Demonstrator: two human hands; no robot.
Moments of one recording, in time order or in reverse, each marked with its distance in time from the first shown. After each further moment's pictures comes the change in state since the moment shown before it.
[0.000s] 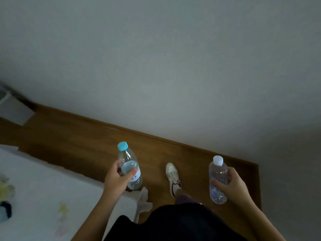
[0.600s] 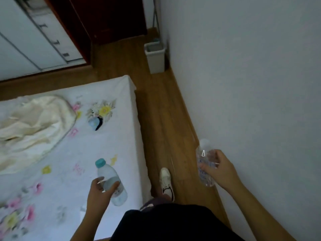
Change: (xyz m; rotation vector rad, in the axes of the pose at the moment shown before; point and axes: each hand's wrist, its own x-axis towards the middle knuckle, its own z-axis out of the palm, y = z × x) left_hand 0.005 -0.051 -0.124 -0.463 0.986 -0.641; right_hand 0.212 -0.434 0.222 -0.260 -0.844 -0.712
